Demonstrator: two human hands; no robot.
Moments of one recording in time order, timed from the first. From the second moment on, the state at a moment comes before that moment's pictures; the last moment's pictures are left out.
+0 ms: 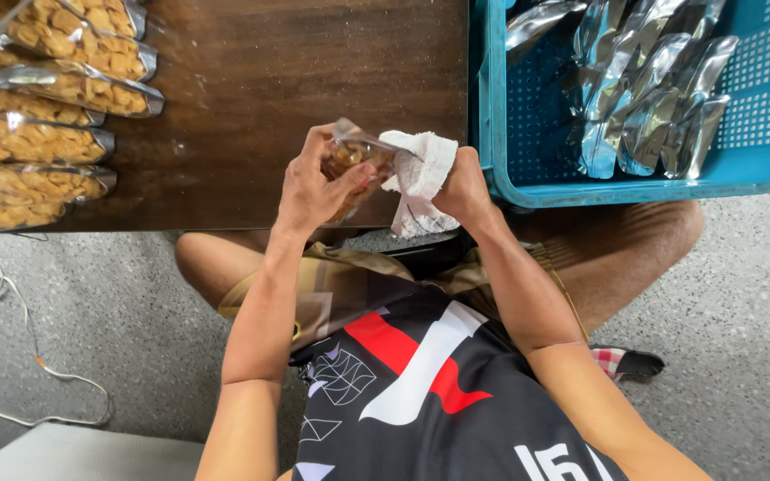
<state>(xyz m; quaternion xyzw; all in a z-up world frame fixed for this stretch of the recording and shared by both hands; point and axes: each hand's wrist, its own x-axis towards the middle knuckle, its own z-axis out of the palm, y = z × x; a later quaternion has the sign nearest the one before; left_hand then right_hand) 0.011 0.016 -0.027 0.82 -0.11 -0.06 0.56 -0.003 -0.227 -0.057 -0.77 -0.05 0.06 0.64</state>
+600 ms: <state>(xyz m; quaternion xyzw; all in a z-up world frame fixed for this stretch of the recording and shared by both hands) 0.032 0.004 -0.037 0.80 -0.16 0.13 0.56 0.000 -0.219 -0.075 -0.74 -0.08 0.05 0.67</state>
